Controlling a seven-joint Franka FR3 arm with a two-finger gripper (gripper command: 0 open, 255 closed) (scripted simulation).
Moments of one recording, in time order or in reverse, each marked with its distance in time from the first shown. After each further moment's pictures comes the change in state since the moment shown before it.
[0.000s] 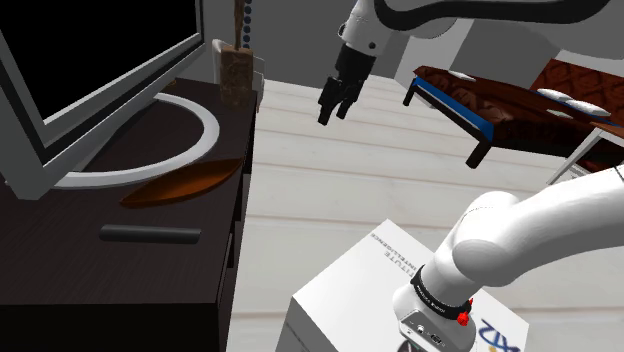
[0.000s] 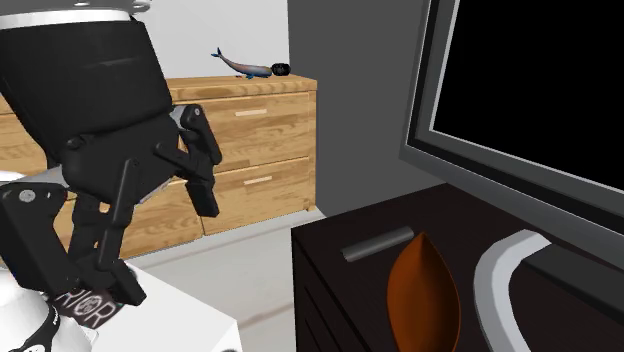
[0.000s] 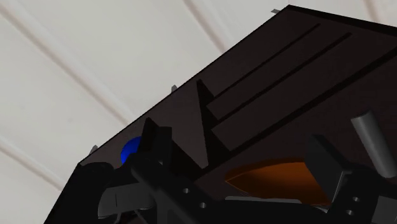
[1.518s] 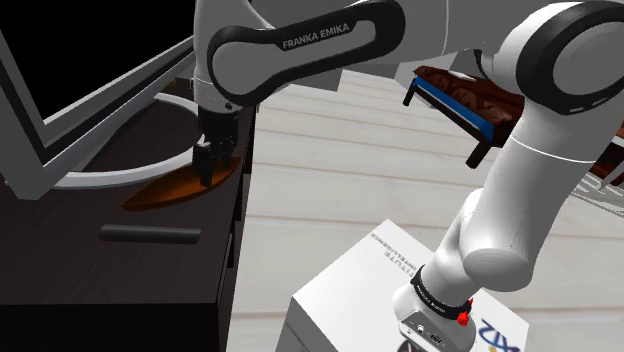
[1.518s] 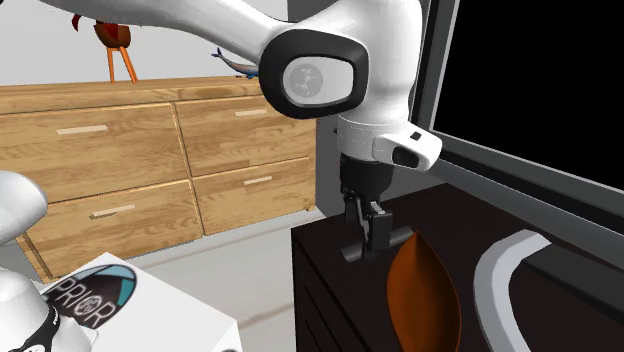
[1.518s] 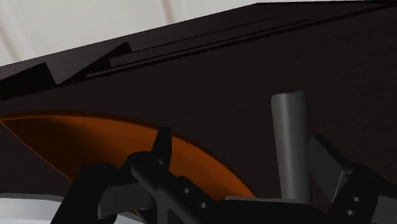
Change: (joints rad) arm 0.199 0.687 0.245 0.365 -0.082 0.245 0.026
